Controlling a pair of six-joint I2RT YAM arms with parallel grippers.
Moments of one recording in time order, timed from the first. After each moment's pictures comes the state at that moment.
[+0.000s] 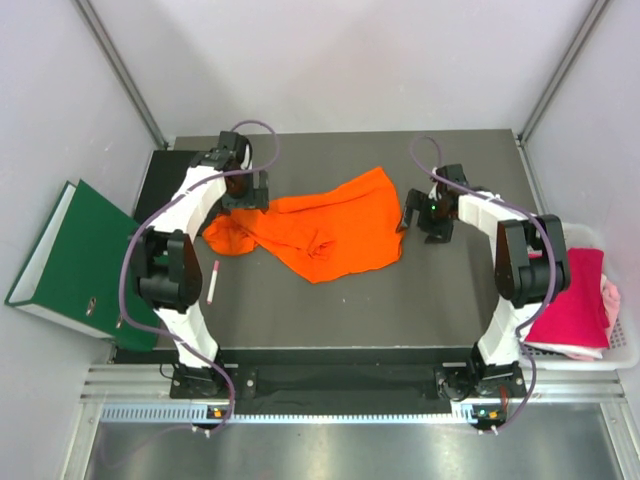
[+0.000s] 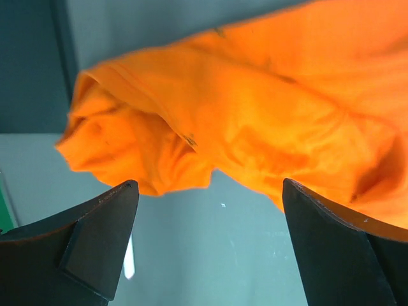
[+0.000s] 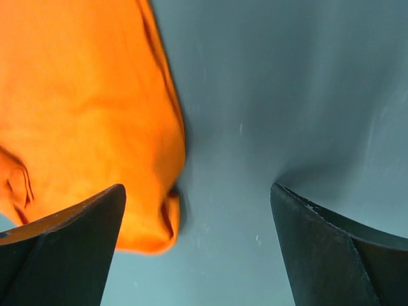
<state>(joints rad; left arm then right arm) -0.15 1.84 1.61 -0.87 -0.08 -0.20 0.16 1.85 1.21 -0.46 -0.24 0.42</state>
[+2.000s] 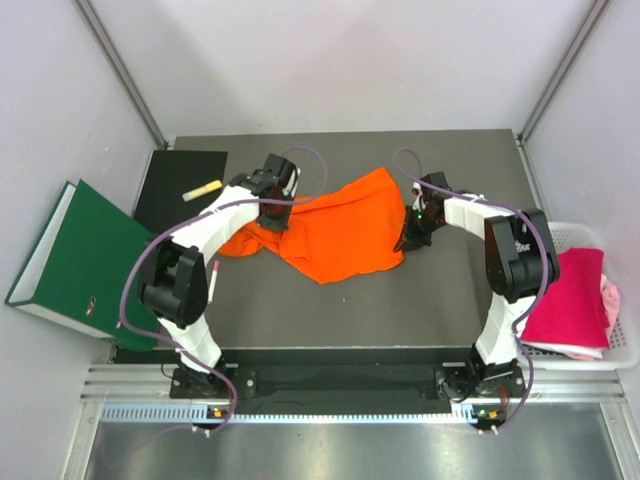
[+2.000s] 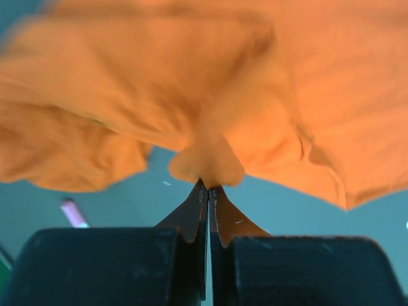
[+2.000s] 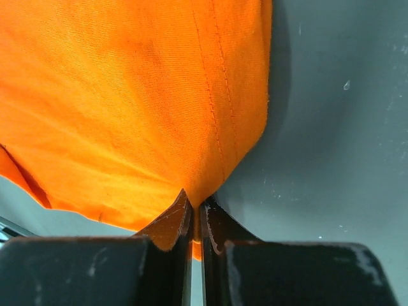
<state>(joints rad) -0.42 1.75 1.44 -0.79 -0.14 -0.13 0.22 1.89 1.18 -0.52 -0.35 0.44</state>
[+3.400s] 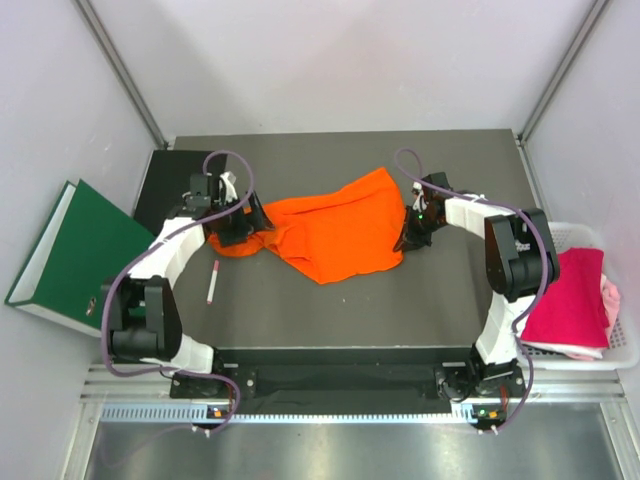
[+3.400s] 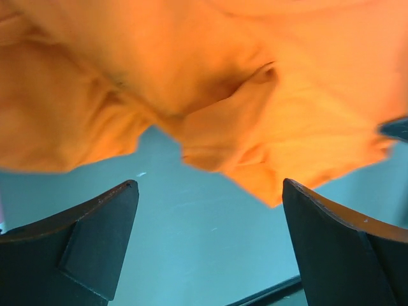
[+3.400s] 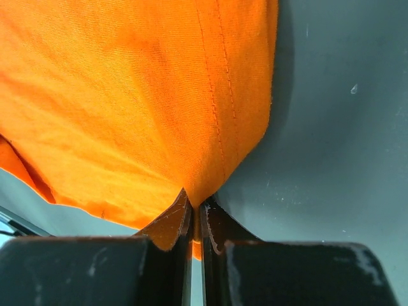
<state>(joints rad) -0.06 1.48 1.06 -0.51 0.31 -0.39 0.22 1.89 1.18 -0.51 -0.38 0.43</state>
